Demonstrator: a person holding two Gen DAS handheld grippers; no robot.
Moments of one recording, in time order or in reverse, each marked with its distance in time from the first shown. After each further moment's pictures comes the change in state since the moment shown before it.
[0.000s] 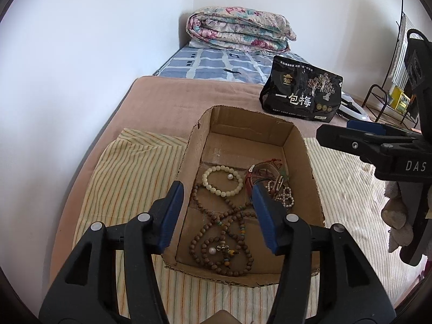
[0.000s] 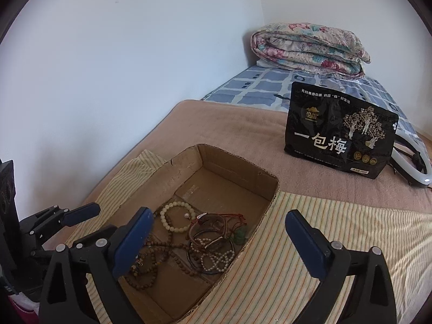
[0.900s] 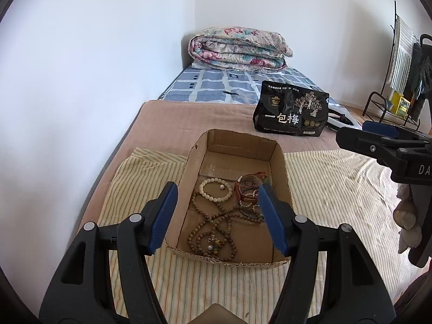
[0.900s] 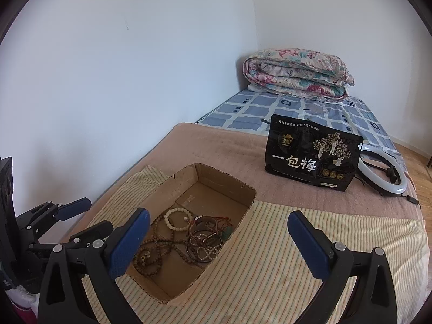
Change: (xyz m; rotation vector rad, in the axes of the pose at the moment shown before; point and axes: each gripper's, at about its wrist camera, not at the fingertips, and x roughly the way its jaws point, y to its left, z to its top) left arm -0.073 -0.025 0.002 0.015 -0.098 0.037; right arm -0.088 0.006 -0.005 -0.022 -0.099 -0.053
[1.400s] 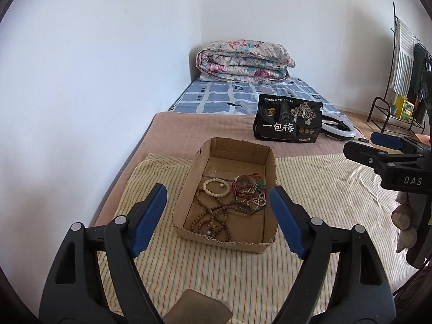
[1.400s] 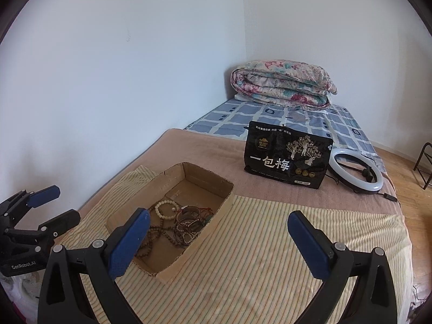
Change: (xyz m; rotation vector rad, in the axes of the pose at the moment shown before) left arm -0.064 -0.023 -0.009 0.002 -0.059 0.064; right arm -0.055 -0.014 -0.024 0.001 -0.046 -0.064
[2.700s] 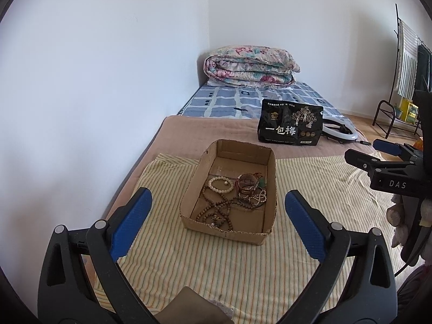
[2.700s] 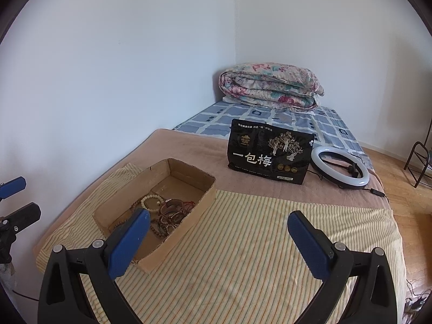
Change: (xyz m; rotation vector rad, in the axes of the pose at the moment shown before) left arm -0.032 -0.002 -0.011 -0.015 -0.021 0.037; right arm -0.018 -0.017 -0.018 -0.005 -0.025 -0.046
